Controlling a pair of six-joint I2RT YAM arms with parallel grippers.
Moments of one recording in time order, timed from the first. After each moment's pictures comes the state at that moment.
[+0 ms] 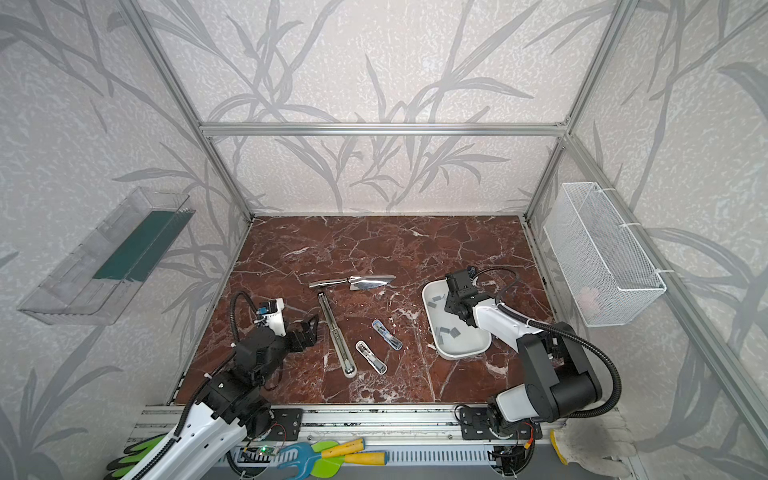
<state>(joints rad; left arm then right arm) -0.51 0.38 0.22 -0.28 -0.24 -0.52 0.32 1.48 0.73 -0.30 0.29 0.60</state>
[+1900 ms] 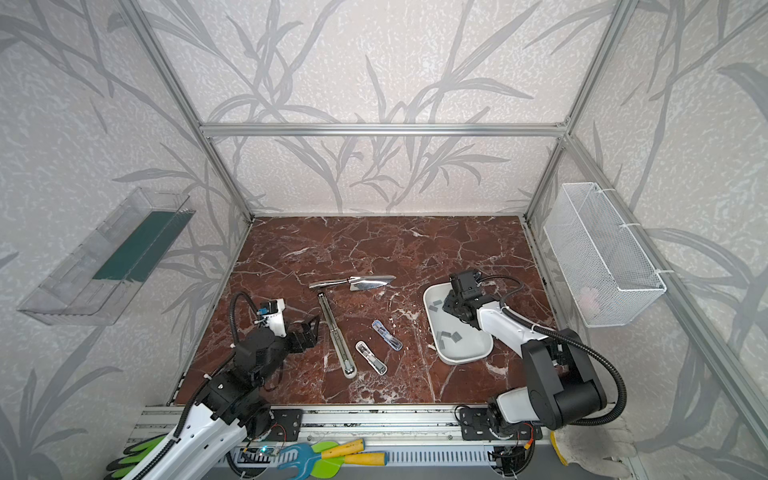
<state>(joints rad) -0.51 0.37 0.22 -0.28 -0.22 -0.52 0.31 1.41 0.69 -0.30 0.15 0.74</state>
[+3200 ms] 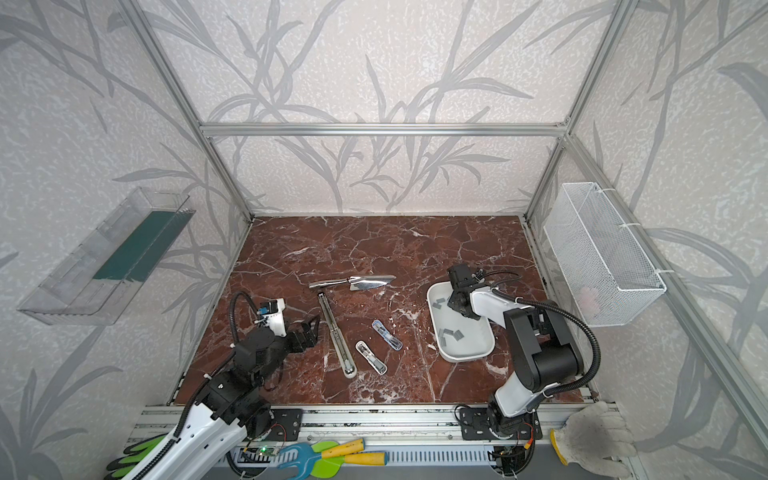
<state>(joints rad) -0.51 0.37 0.22 -0.28 -0.22 -0.52 0.26 1.62 0.81 -0.38 0.29 0.75</state>
